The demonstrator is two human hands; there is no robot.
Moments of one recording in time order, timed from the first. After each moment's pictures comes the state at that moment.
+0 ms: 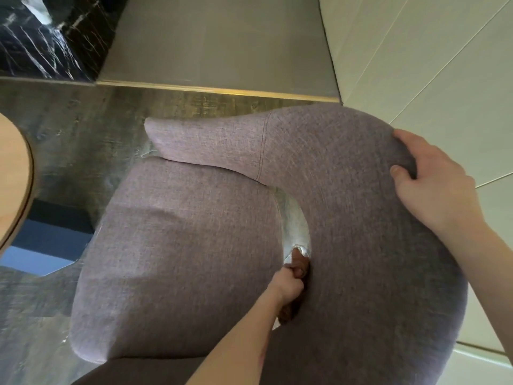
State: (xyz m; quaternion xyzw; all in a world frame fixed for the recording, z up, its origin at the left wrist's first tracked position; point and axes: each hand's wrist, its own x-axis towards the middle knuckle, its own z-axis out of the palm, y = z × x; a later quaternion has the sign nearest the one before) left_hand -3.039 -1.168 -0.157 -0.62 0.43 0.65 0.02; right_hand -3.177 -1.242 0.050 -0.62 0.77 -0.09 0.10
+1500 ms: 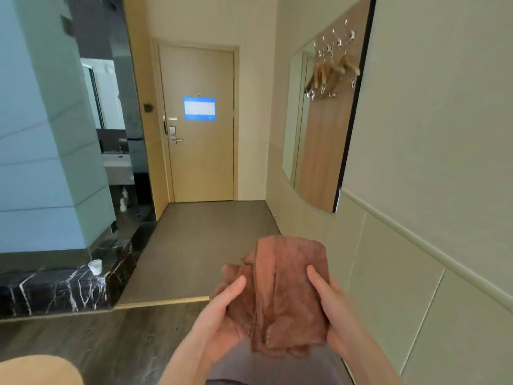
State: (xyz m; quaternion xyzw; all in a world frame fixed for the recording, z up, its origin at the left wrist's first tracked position) left_hand -2.898 -1.167 0.369 -0.24 0.32 0.80 -0.44; right_hand -3.078 -1.163 0.365 -0.33 0.46 -0.62 0.54
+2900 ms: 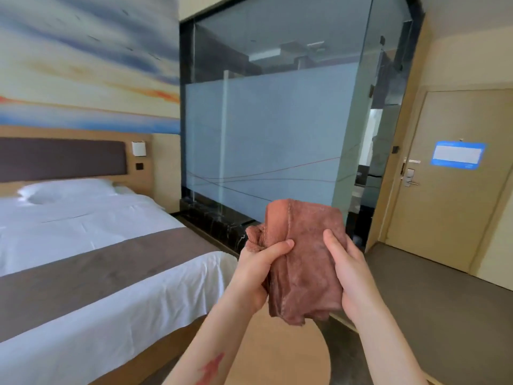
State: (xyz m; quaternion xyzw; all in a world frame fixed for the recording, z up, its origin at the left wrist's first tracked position) left_hand -2.481 -0.868 0.460 -0.43 0.27 0.35 -0.79; right_hand -2.587 -0.959 0.470 -0.58 0.25 -0.42 0.64
